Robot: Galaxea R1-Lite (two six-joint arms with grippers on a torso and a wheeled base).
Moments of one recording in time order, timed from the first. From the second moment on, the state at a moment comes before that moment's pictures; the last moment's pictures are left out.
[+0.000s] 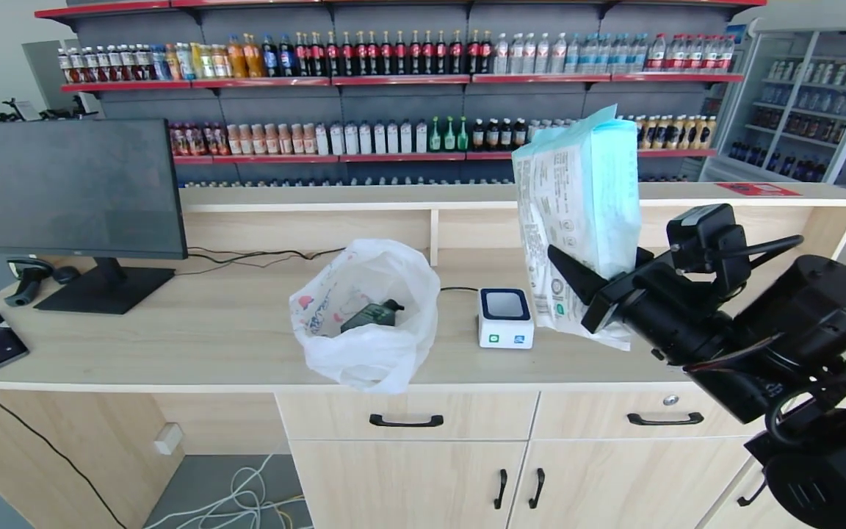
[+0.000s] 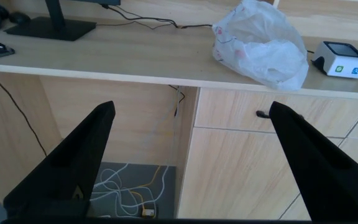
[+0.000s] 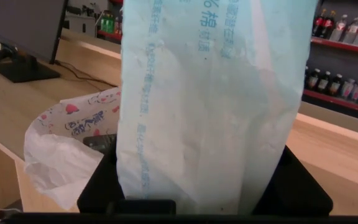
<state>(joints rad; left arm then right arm) 0.00 0.00 0.00 0.00 0.00 0.00 0.43 1.83 -0.55 -1.57 0.09 -0.19</state>
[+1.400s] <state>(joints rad) 0.00 0.00 0.00 0.01 0.00 0.00 0.47 1.86 -0.55 -1.57 0.09 -0.19</state>
